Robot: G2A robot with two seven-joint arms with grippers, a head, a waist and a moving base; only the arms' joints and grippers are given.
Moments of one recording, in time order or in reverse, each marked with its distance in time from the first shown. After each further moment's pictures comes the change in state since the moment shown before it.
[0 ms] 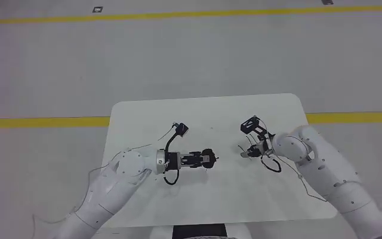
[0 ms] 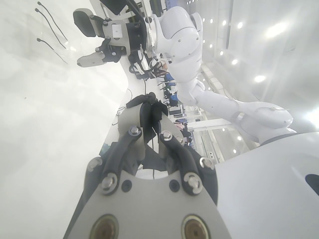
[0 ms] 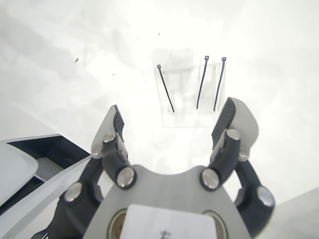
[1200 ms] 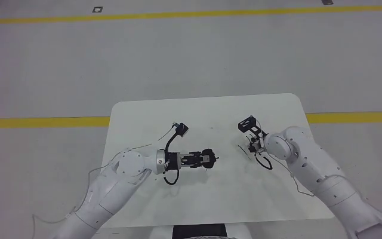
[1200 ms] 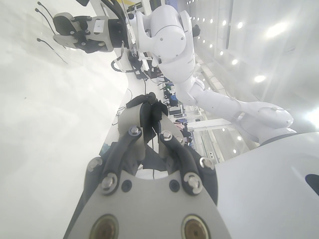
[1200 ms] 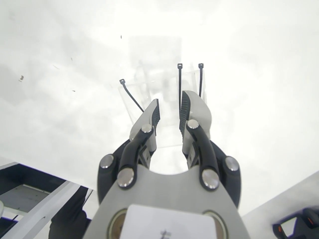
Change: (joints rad) left arm 0.000 0.000 0.000 0.000 0.000 0.000 0.000; right arm 0.077 -0.067 -0.115 0.135 -0.152 0.109 -0.051
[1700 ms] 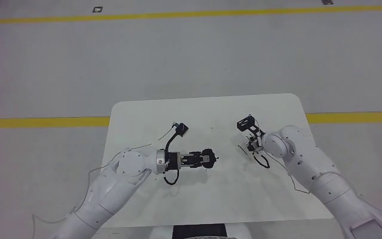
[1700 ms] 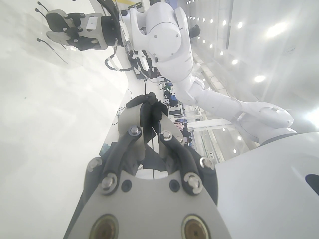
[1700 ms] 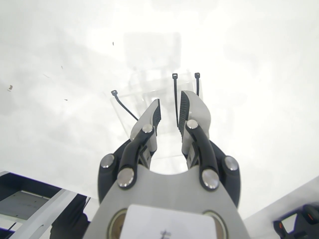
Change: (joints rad) left arm 0.000 0.000 0.000 0.000 0.000 0.000 0.000; right arm 0.028 -0.029 -0.024 0.058 -0.012 0.007 -0.011
